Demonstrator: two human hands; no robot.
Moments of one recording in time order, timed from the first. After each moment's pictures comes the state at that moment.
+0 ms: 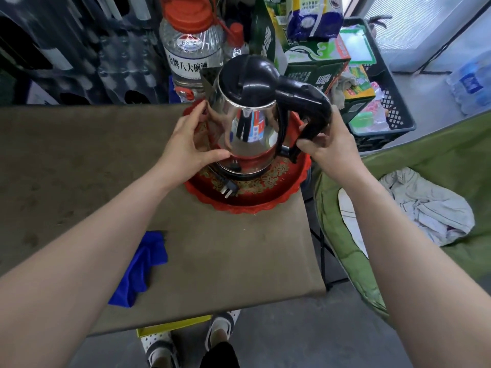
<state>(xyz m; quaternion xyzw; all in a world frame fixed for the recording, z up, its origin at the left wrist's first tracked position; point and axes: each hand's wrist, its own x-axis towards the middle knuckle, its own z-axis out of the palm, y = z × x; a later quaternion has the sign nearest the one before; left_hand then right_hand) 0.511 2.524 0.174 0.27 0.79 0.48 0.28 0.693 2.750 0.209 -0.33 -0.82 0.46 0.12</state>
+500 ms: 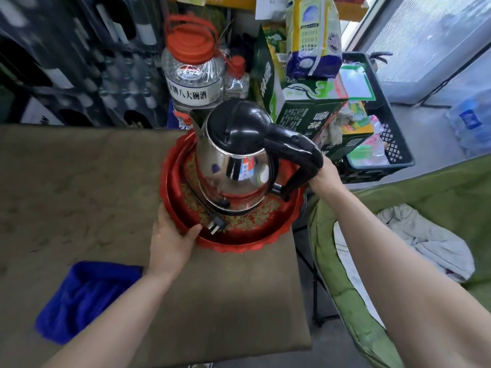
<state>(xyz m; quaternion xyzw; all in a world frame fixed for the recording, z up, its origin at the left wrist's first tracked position) 0.583 2.492 0.108 0.02 0.88 0.40 0.25 0.648 2.825 0.151 -0.40 -0.83 0.39 0.02</state>
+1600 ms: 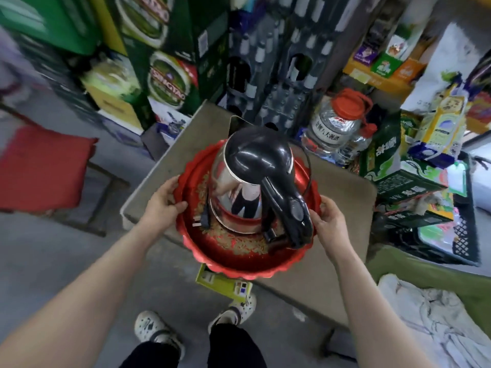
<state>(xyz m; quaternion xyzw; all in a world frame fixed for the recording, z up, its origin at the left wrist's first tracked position) 0.584 2.153 0.256 -0.16 0.77 0.60 0.15 0.651 2.508 0.272 -0.27 -0.78 0.57 -0.03</state>
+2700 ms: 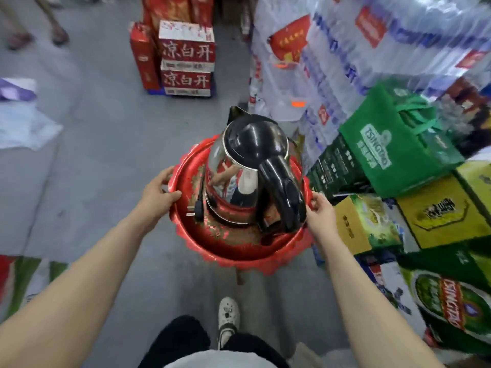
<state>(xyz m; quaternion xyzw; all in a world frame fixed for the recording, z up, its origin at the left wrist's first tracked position) 0.625 1.453 0.329 -0.49 0.63 0.57 -0.20 0.358 1.697 0.319 0.16 -0.86 0.44 -0.22</state>
